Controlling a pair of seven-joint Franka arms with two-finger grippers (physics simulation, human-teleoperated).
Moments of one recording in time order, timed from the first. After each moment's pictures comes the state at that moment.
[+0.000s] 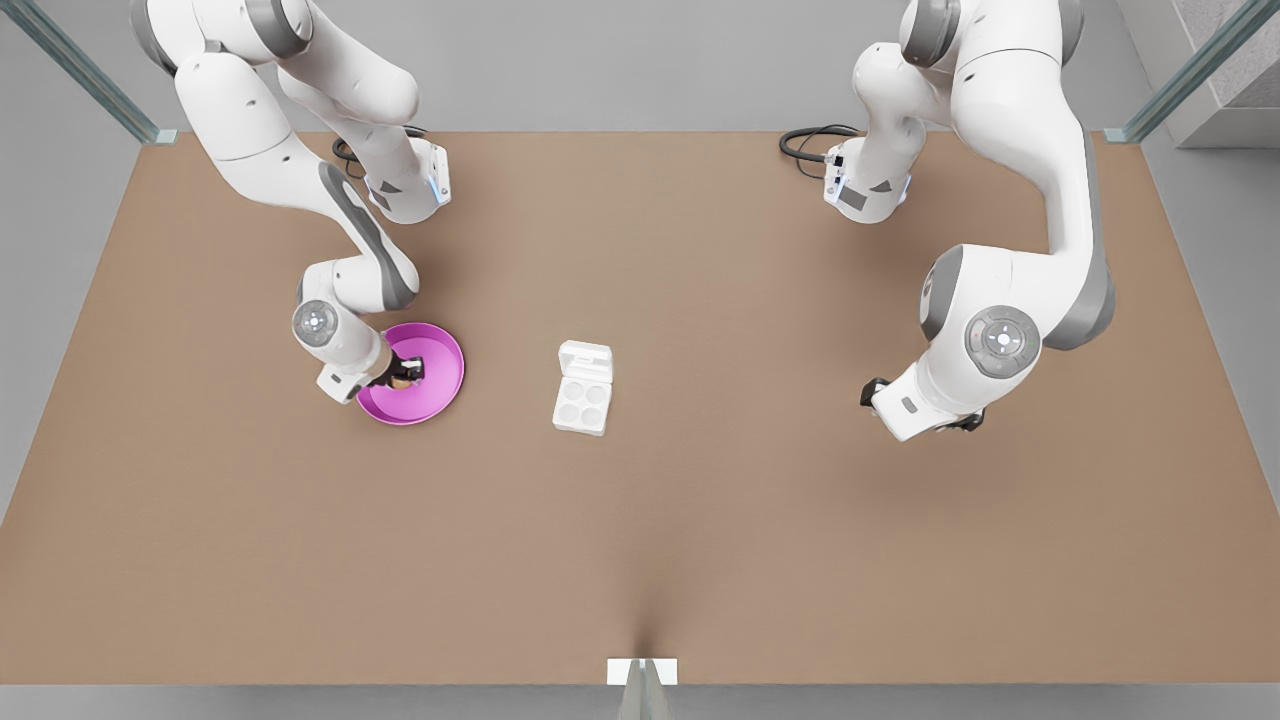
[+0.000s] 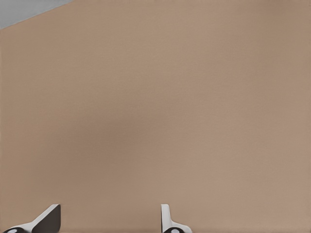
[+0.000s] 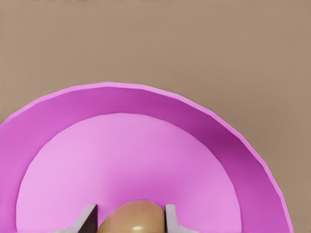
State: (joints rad) left arm -0.38 0.36 0.17 -1.45 0.04 1.71 0.07; right arm -0.28 0.31 0.37 -2.43 -0.12 2.65 0.03
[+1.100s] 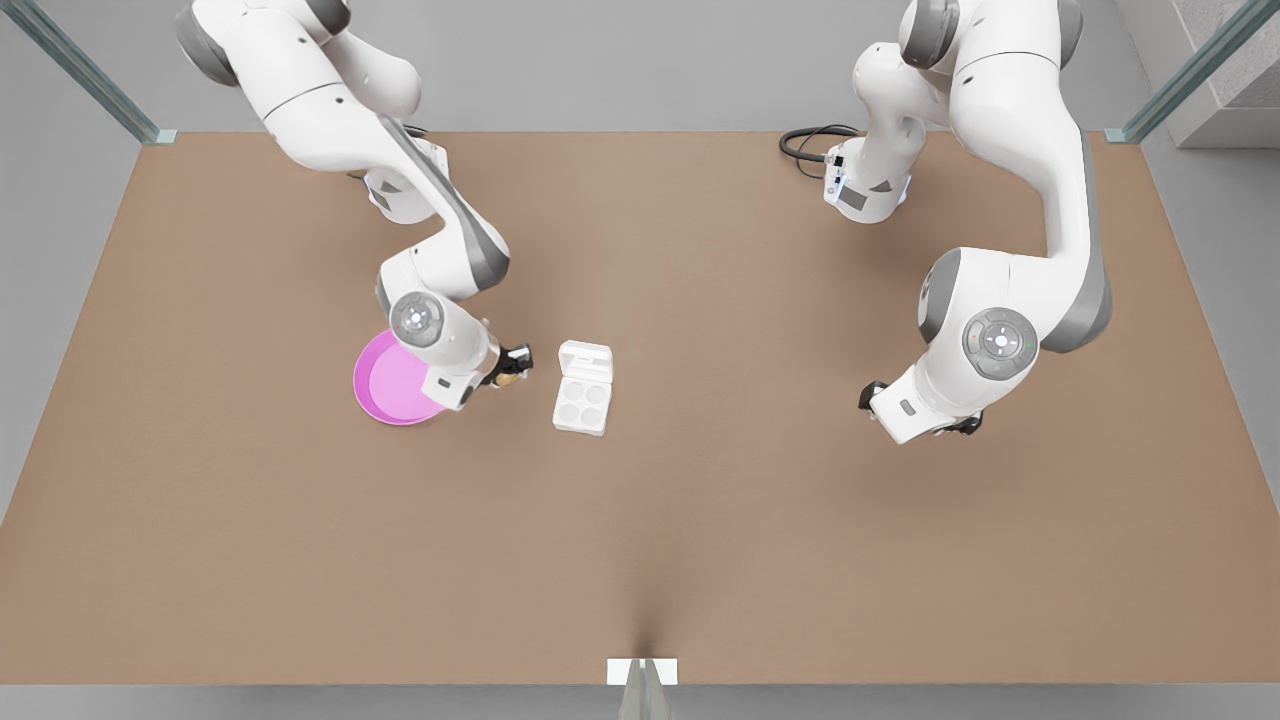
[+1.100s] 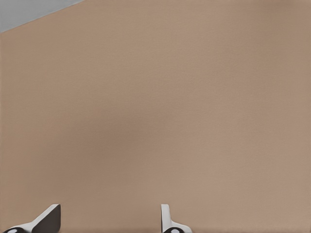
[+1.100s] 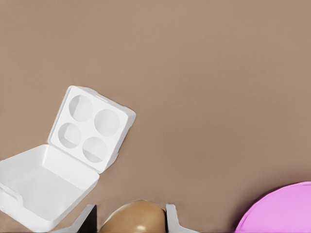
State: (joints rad) left arm -0.38 0.37 0.17 -1.45 0.04 1.73 0.07; right arm -0.02 0.32 0.54 -1.97 0.05 2.19 0.18
